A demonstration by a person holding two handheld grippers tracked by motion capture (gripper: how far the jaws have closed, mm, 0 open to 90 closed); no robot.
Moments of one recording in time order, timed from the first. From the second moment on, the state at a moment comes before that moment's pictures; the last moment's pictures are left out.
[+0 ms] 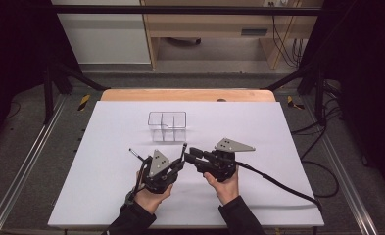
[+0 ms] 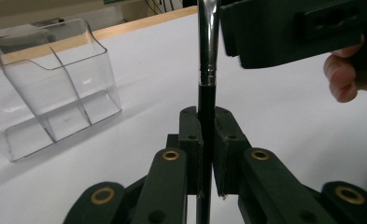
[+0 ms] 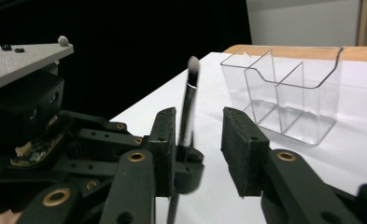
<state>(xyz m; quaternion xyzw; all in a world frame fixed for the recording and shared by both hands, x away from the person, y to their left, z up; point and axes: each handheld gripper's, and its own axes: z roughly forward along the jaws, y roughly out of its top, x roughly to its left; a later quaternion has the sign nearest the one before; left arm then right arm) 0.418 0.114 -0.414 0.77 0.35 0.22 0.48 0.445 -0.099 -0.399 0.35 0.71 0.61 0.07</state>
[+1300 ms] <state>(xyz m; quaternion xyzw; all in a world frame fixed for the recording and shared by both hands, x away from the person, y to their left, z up) 0.437 0.171 -0.385 0.74 0.39 0.22 0.51 0.454 -0.140 -0.401 0.41 0.73 0.53 0.17</state>
